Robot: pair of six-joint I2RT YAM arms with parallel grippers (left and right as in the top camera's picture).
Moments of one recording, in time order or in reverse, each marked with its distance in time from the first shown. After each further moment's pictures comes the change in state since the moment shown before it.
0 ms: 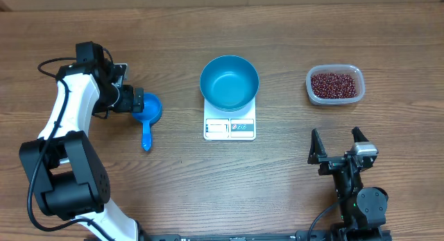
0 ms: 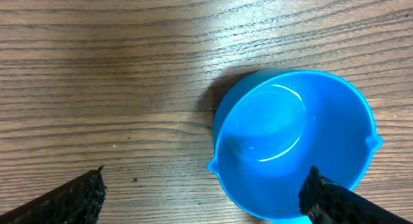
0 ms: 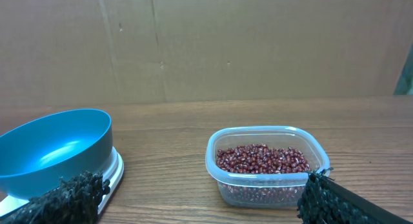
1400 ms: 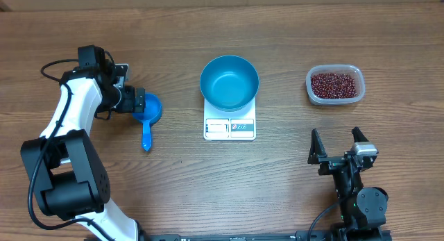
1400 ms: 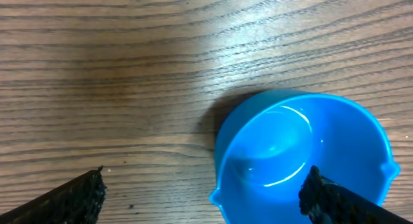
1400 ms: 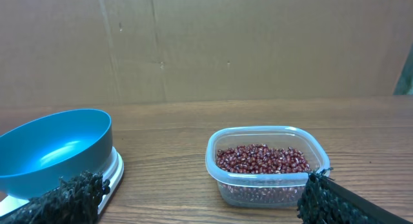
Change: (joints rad) left arm 0.000 0.000 -0.062 0.116 0.008 0.000; right arm 0.000 0.000 0.000 0.000 0.000 0.001
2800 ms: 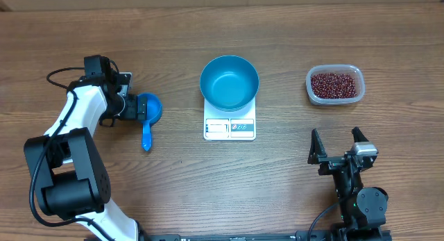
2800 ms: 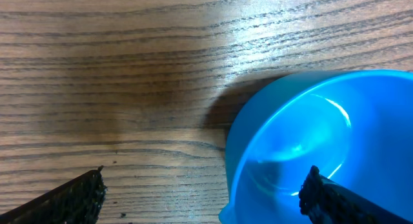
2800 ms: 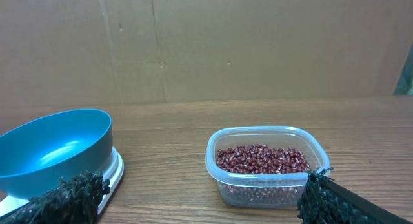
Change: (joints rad) left arm -0.007 0.001 -0.107 0.102 -0.036 0.000; right arm 0.000 0.000 0.000 0.000 0.000 0.000
